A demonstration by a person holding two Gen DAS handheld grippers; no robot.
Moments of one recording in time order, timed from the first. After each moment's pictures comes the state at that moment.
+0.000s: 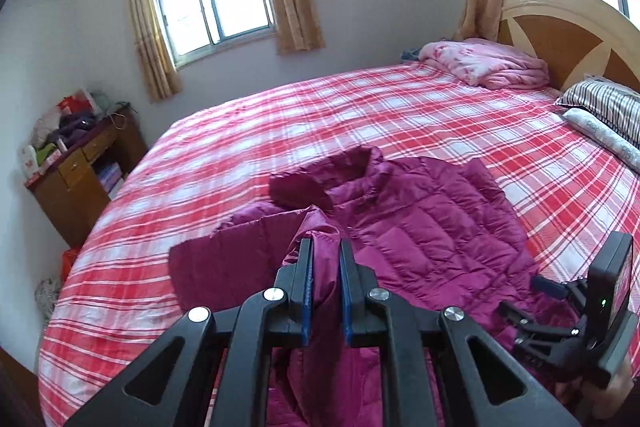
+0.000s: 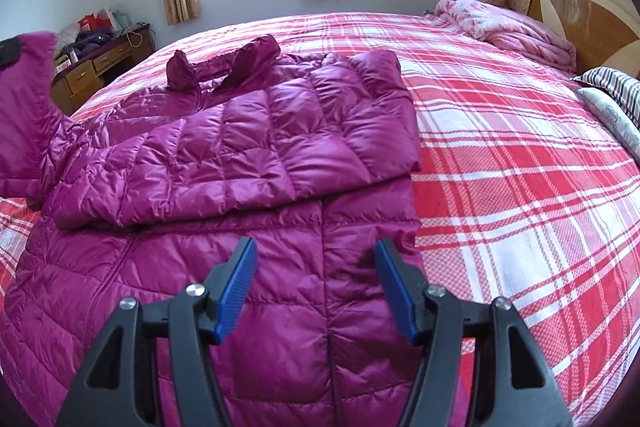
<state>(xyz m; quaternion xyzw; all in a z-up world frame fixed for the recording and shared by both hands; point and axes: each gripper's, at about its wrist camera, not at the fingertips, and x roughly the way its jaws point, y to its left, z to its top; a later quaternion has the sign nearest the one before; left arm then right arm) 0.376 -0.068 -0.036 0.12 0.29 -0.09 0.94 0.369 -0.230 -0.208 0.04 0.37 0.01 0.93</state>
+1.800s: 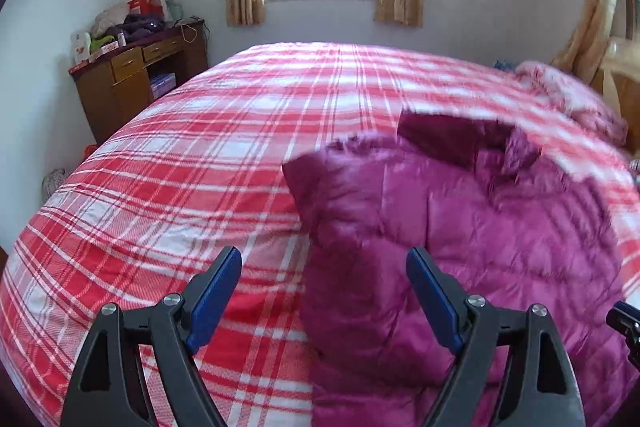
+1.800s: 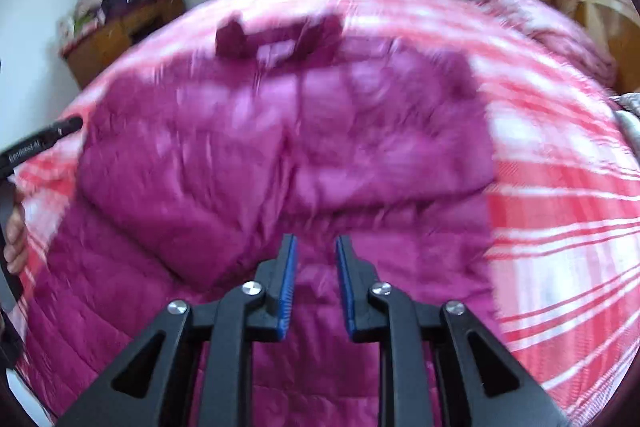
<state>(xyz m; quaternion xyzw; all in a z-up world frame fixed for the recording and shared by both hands) 0.433 0.082 -0.119 -0.02 0.33 0.03 0.94 0.389 -0.184 -0.167 0.03 0.39 0.07 0.92</state>
